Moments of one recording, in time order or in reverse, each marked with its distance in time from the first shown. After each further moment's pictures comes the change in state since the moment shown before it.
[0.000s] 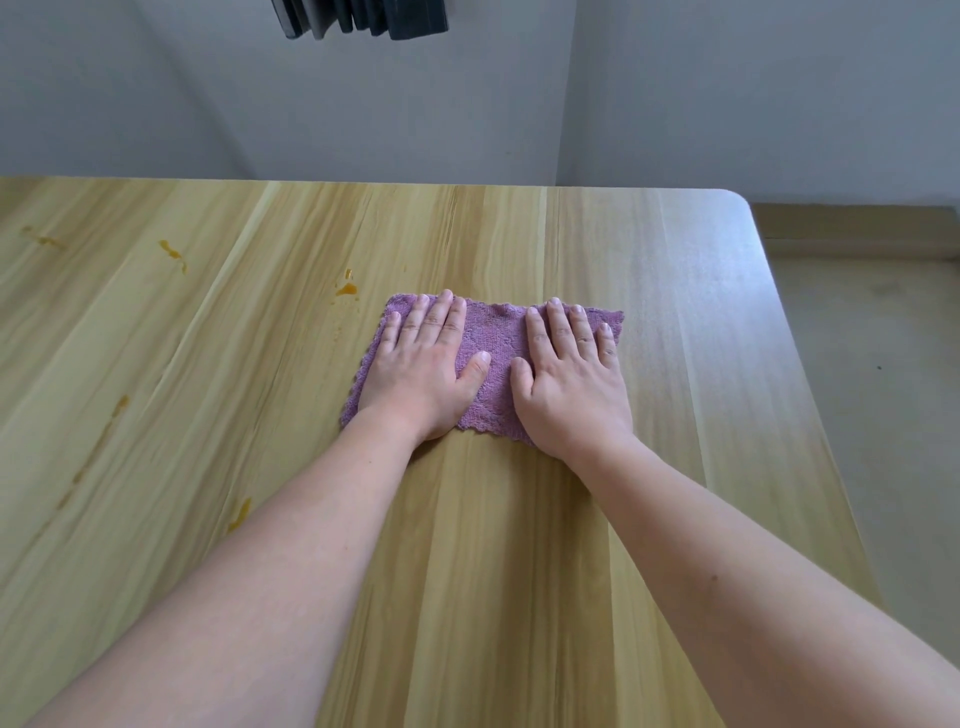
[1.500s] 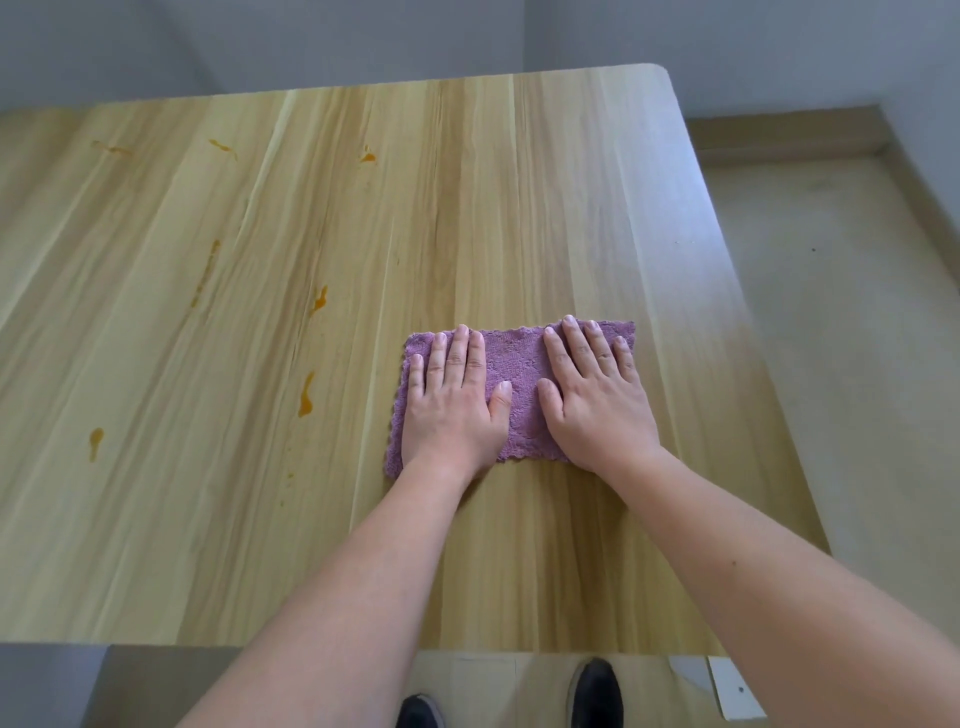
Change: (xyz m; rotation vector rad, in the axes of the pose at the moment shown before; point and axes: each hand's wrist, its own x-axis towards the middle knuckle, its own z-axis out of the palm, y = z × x) left_hand -0.304 0.058 0.020 -0.035 -0.013 -0.025; right_hand -0.297 -0.012 -0.008 -0.062 -0.036 0.010
